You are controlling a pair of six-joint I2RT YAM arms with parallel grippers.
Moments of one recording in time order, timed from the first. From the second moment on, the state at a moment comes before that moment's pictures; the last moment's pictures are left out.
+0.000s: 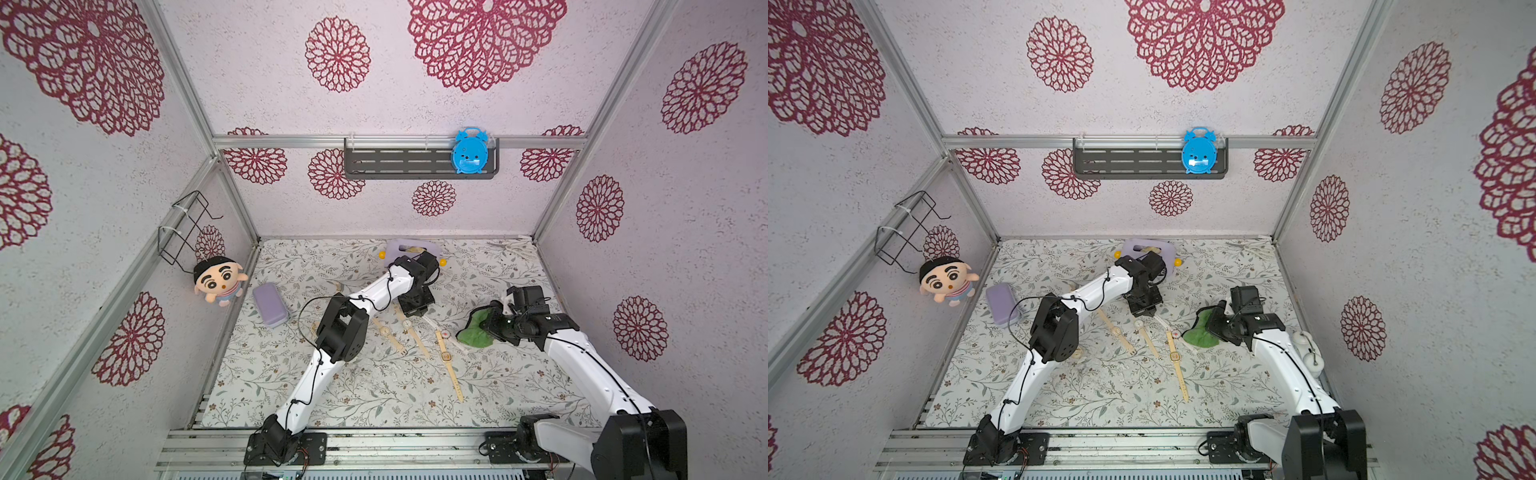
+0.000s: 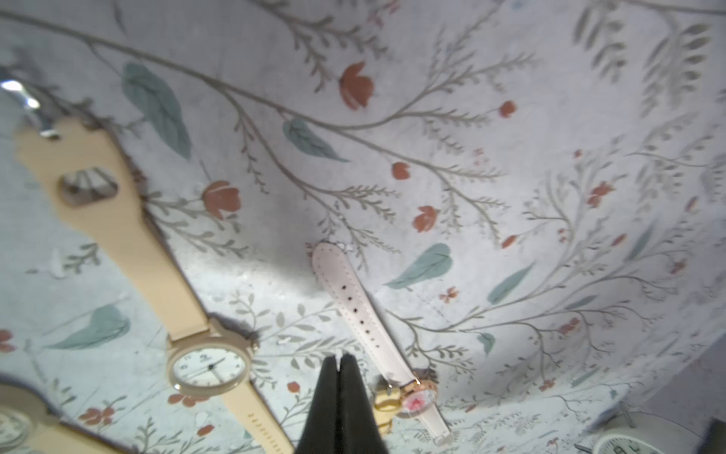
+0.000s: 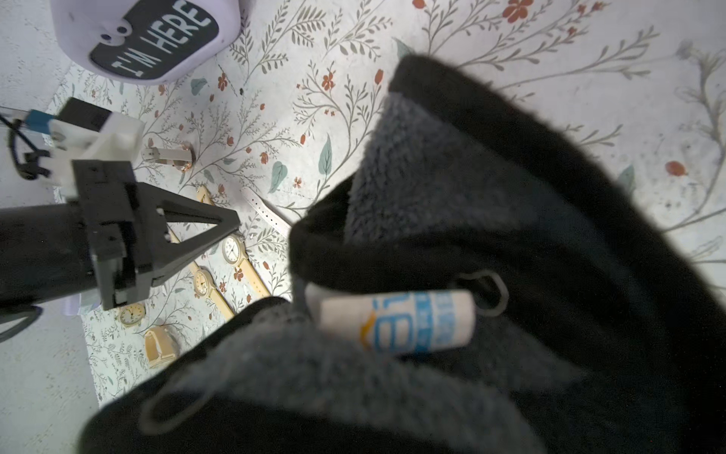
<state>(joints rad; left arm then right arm) -0.72 2.50 2.30 -1.14 0.18 -1.01 0.13 1.15 0.81 -0.66 -0.26 0.57</state>
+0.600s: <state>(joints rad) -0.68 2.58 2.34 -1.13 0.22 -0.98 0.13 1.24 0.89 -0.66 -0.26 0.57</state>
